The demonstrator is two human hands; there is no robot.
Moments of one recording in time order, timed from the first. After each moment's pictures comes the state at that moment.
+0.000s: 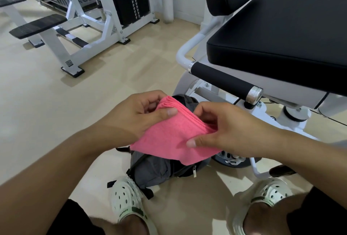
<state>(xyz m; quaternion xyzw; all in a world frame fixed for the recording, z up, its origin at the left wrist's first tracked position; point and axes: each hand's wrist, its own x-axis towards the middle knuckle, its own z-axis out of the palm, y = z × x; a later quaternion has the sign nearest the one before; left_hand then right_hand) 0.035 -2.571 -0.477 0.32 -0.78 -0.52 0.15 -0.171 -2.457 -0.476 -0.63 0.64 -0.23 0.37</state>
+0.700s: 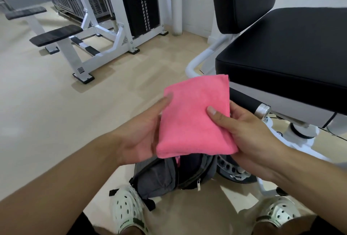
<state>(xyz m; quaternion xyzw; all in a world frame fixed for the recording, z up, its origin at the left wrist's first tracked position) 0.030 -2.568 -0.477 0.41 -0.43 -0.80 0.07 -0.157 -2.463 -0.481 -0.24 0.48 -0.60 0.59</state>
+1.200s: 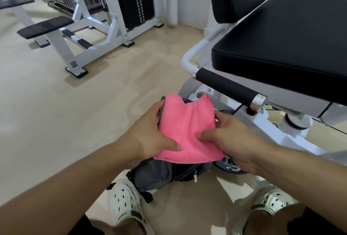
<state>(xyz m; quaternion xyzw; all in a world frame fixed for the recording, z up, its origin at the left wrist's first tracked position) 0.024 -2.550 -0.501 0.48 -0.64 -0.58 0.11 -0.157 -2.465 -0.513 -0.30 0.69 -0.40 0.52</state>
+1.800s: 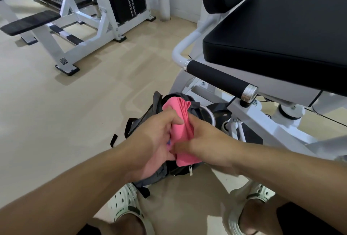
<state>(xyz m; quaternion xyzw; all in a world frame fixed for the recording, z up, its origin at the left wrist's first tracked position) 0.004 -2.519 -0.490 0.39 -0.42 -0.81 0.10 -0.136 -2.463 -0.520 -0.45 0.64 -0.30 0.54</state>
